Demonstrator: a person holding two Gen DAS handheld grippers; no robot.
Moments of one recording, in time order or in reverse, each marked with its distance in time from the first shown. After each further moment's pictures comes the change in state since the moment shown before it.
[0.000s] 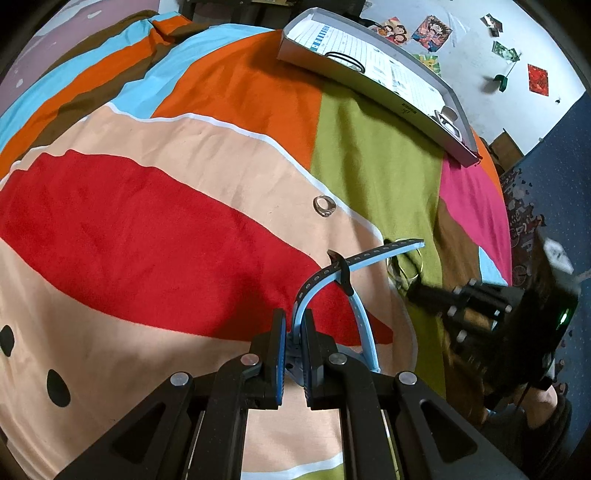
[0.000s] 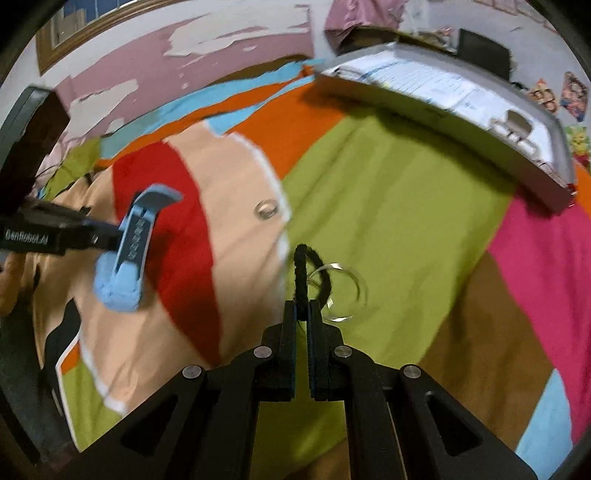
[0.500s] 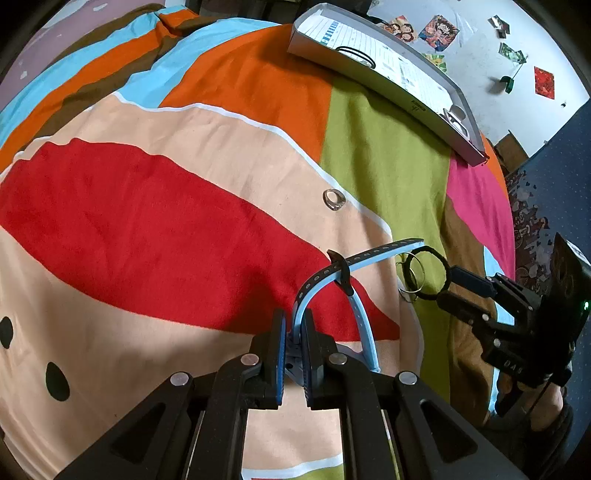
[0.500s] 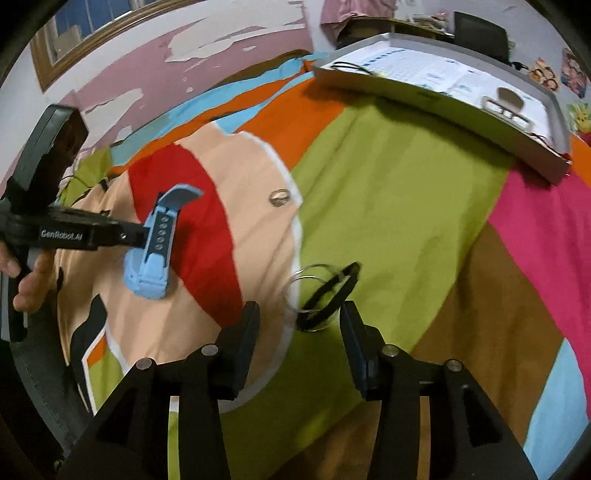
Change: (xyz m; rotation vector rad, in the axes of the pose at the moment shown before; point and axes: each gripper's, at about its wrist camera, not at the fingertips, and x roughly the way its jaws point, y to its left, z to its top) left arm 0.004 0.005 -0.003 -0.021 0.017 0.010; right arm -0.015 -0.011 -0.011 0.071 0.006 0.039
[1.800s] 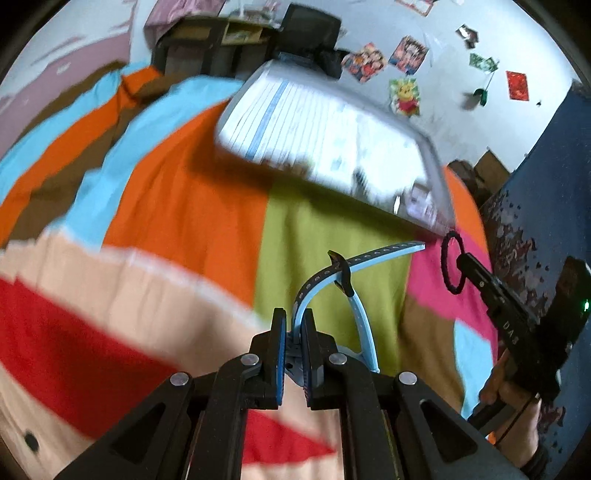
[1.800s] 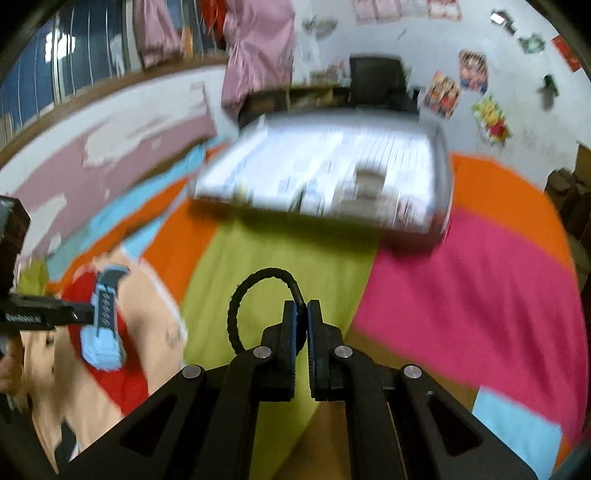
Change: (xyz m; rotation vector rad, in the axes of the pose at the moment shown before) left arm -0.016 -0.073 0.118 0.098 -0.175 -0.029; right arm -0.040 -0.076 0.056 0.241 -0.344 -0.254
